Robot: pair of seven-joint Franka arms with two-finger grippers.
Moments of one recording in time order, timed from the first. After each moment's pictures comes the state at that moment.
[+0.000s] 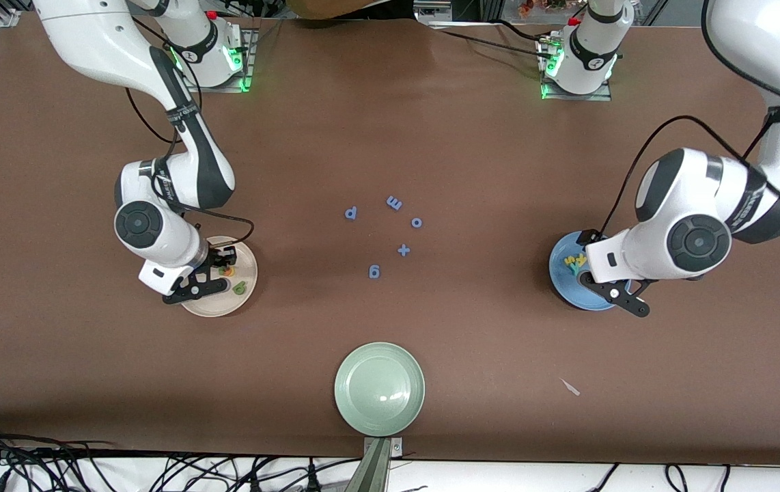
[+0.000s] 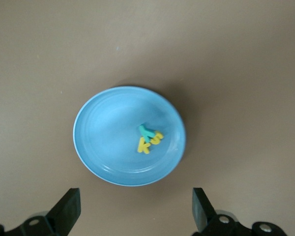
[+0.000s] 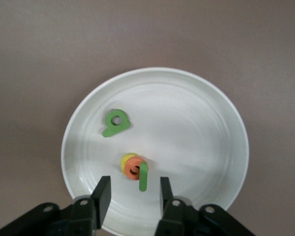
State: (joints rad) left arm 0.12 0.49 -0.40 -1.49 0.26 1.69 0.22; right arm 0.31 0.51 -0.09 -1.80 -0.02 2.25 -0.04
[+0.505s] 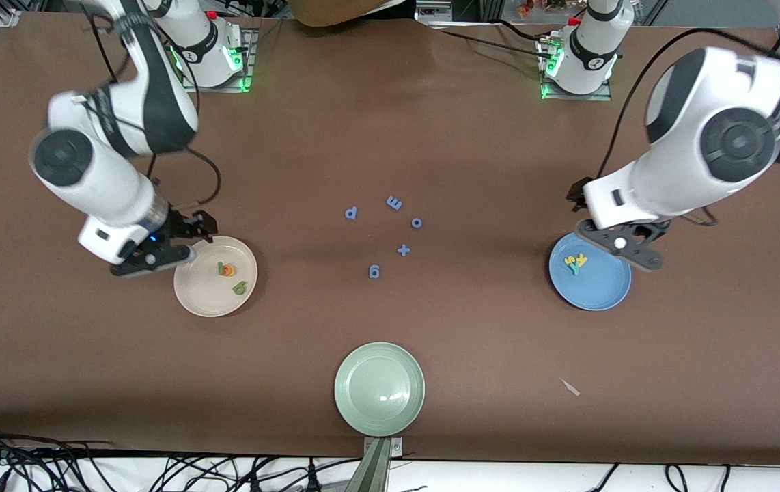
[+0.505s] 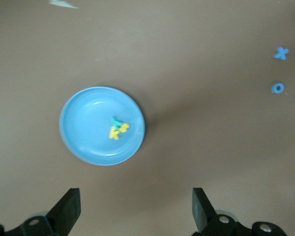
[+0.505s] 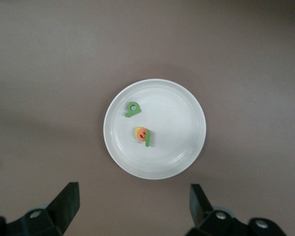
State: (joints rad) left arm -0.14 0.27 -0.11 -1.48 0.06 1.58 0.21; right arm 0.31 0.21 -0.09 -1.78 -0.02 2.01 -0.04
